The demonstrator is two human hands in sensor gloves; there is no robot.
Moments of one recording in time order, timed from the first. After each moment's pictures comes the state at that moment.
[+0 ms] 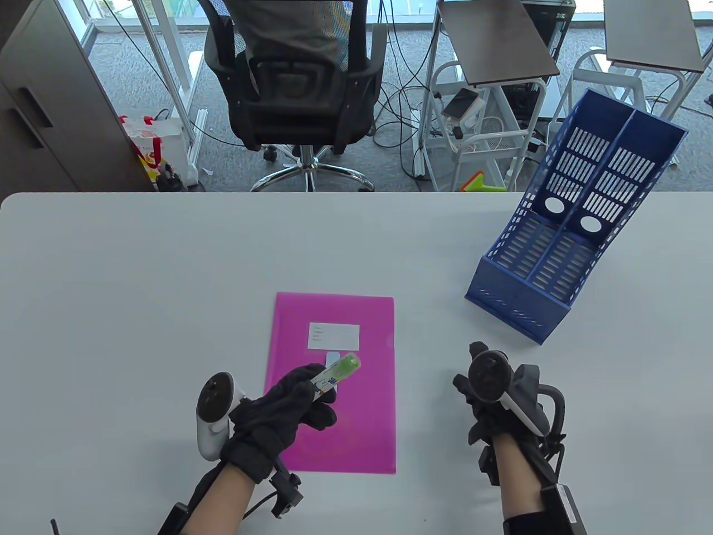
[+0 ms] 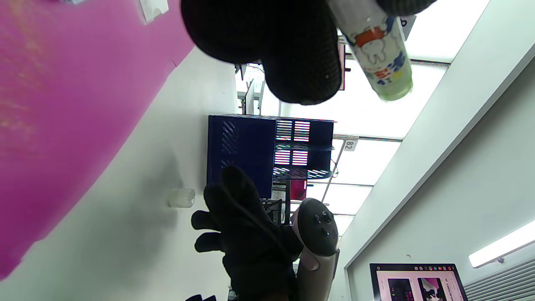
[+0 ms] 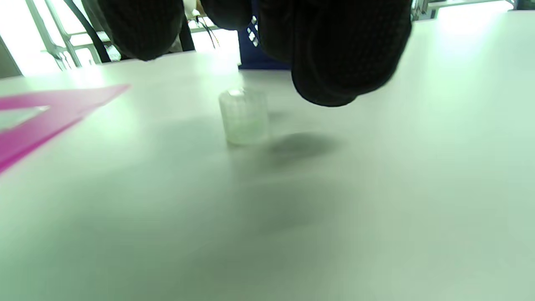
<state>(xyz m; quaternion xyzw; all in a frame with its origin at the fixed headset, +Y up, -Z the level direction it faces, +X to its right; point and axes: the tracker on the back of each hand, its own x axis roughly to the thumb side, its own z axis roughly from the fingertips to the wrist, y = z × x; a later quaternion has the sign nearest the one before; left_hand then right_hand) -0.176 -0.742 -0.220 -0.18 -0.18 0.71 0.66 0.195 -0.728 -0.243 -0.08 0.14 0.98 0.08</state>
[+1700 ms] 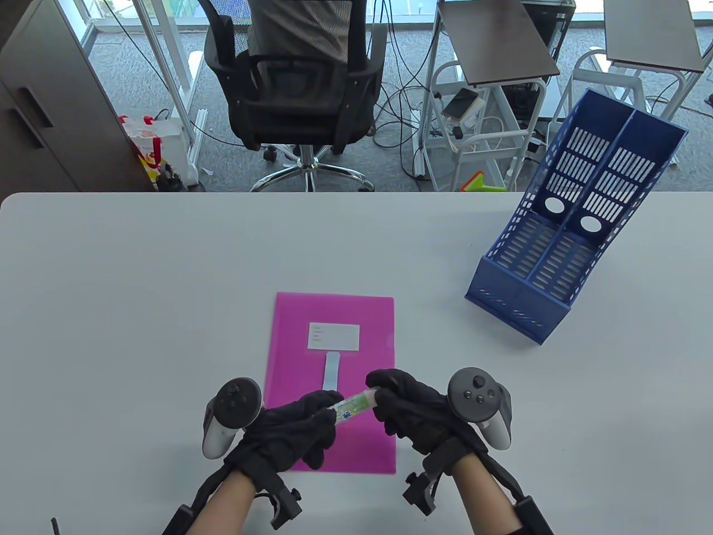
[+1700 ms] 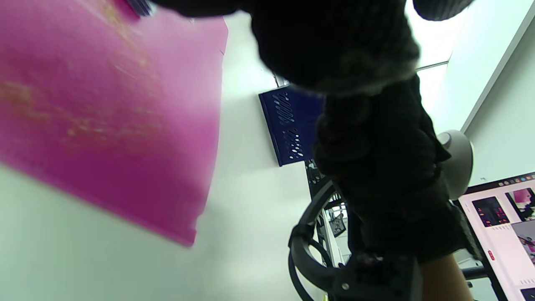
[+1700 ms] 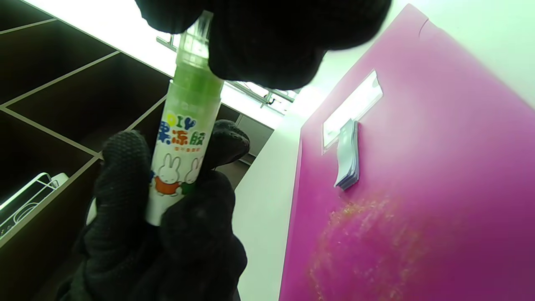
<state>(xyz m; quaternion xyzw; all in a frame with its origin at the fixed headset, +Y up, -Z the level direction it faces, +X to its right) -0.163 -0.749 -0.213 -0.22 -0.23 0.57 0.76 0.103 -0.714 -0.216 0.18 0.11 0.82 0.53</state>
